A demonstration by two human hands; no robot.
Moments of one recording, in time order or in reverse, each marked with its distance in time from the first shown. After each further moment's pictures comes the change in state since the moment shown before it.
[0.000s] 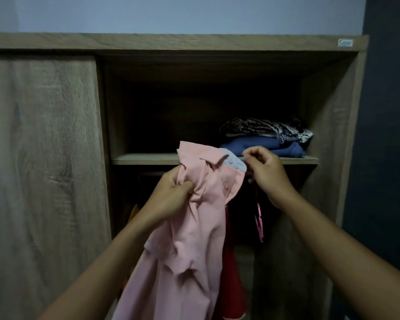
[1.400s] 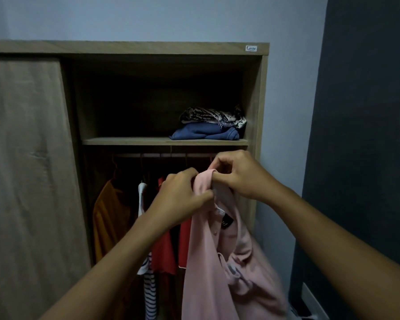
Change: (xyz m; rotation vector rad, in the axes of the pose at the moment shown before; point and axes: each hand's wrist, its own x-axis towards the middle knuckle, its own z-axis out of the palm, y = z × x) left_hand -0.111 0.131 0.154 0.564 0.008 0.080; right_hand -0.103 -0.070 -0.162 -0.441 -0.457 -0.397
